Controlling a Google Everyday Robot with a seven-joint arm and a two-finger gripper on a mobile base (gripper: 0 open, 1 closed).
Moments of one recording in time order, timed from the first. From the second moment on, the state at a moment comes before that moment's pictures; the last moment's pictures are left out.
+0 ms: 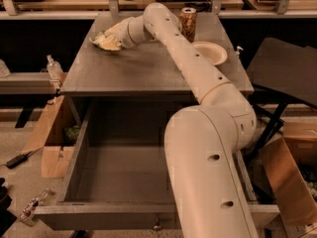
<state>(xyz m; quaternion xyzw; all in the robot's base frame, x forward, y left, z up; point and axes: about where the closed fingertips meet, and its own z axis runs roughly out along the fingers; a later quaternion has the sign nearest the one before) 0.887 0.169 0.859 -0.56 0.62 0.15 0.53</state>
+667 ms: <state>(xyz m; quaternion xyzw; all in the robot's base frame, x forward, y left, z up) 0.886 0.175 0.855 -0.56 0.62 0.16 0.52</state>
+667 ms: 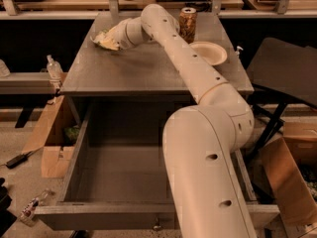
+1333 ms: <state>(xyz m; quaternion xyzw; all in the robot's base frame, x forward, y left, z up) 0.885 0.179 0.866 -0.57 0.61 0.16 0.52</state>
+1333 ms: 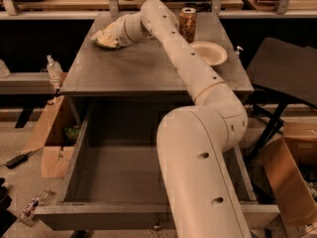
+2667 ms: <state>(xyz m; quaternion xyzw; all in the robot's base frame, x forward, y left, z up) 0.738 -0.001 1.155 -0.45 0.59 0.00 0.67</state>
